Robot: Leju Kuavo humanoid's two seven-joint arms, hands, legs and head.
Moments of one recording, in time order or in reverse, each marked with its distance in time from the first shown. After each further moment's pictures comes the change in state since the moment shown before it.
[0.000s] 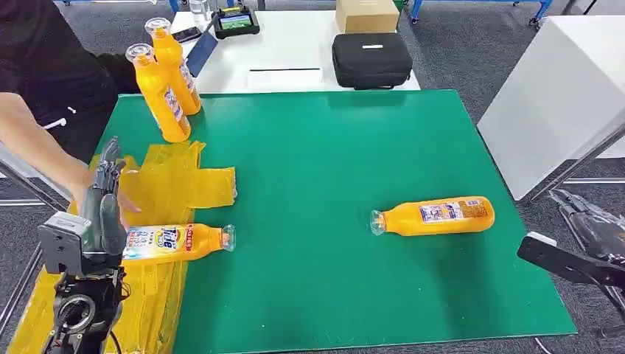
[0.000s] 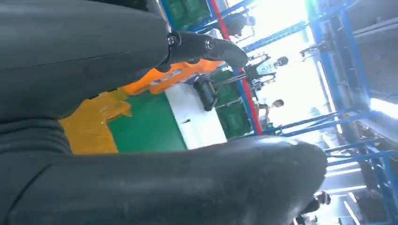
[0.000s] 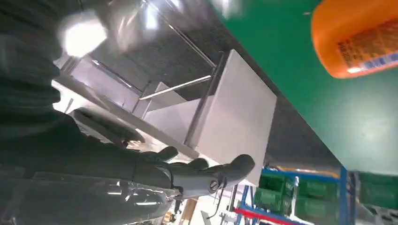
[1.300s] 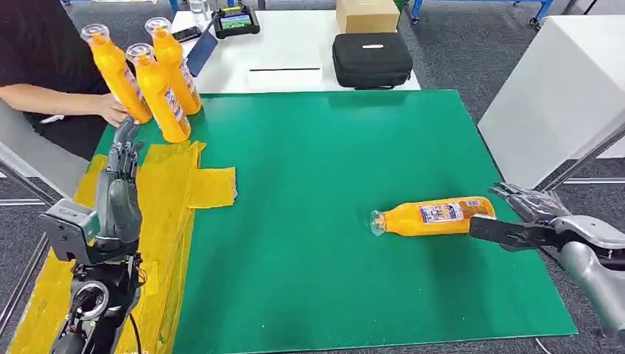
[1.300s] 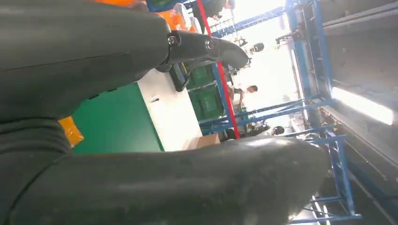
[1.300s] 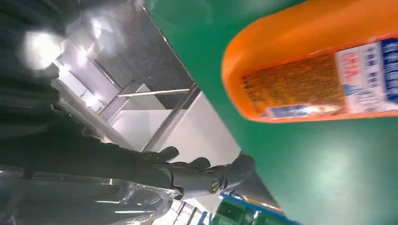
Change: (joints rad) left arm -0.087 -0.019 -0.107 -0.010 0.060 0.023 0.001; right arm -0.503 0.040 0.559 0.478 0.037 -0.021 -0.066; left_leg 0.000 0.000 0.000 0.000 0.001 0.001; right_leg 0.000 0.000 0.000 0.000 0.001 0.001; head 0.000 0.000
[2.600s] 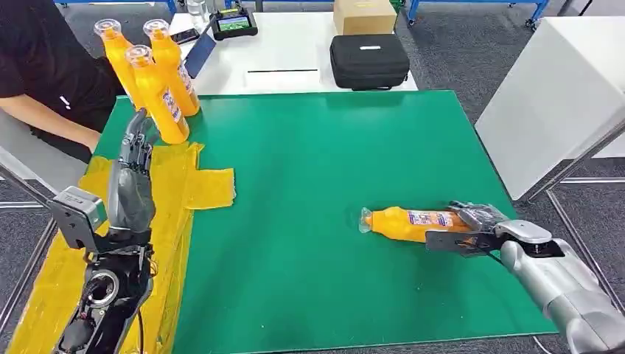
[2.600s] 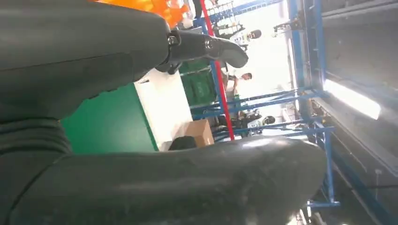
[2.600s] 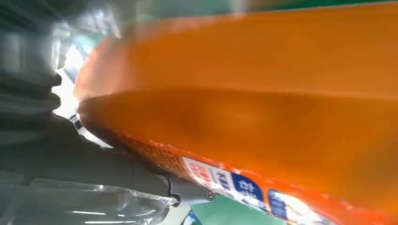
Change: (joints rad) left arm -0.075 0.017 -0.089 0.049 0.094 0.048 -0.004; right arm -0.157 0.230 0.273 0.430 0.101 -0.050 -0.067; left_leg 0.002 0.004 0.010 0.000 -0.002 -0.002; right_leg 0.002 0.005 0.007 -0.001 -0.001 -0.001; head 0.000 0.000
